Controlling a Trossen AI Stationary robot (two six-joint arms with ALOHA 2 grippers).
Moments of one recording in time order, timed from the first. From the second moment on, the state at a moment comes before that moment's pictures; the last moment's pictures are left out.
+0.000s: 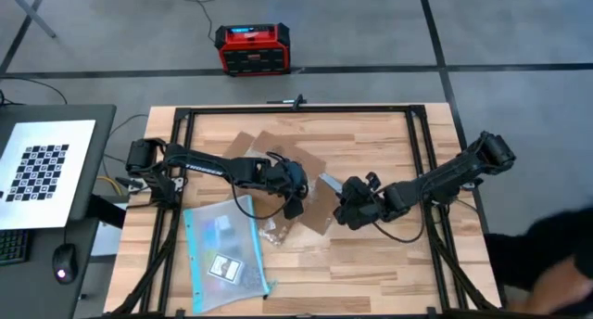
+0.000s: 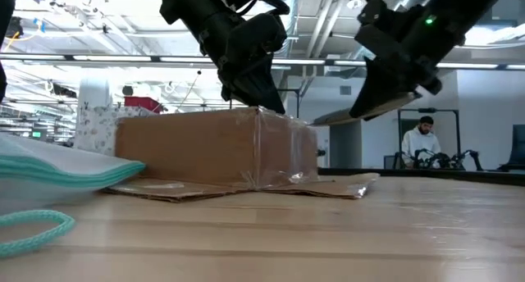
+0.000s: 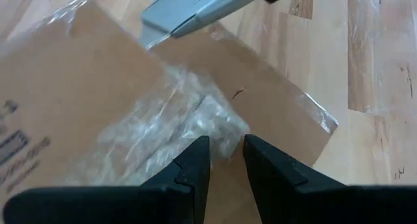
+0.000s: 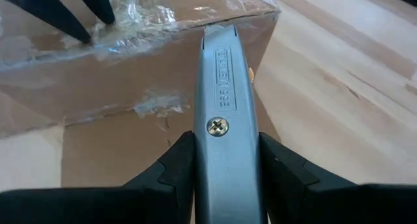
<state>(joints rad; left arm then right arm) -0.03 1.75 1.19 -0.26 -0.11 -0.23 0.36 1.49 0.86 -0.47 0.71 0.94</state>
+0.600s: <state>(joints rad) -0.11 1.64 1.30 -0.61 -0.12 -0.06 0.25 1.49 0.86 -0.37 0.64 0.72</state>
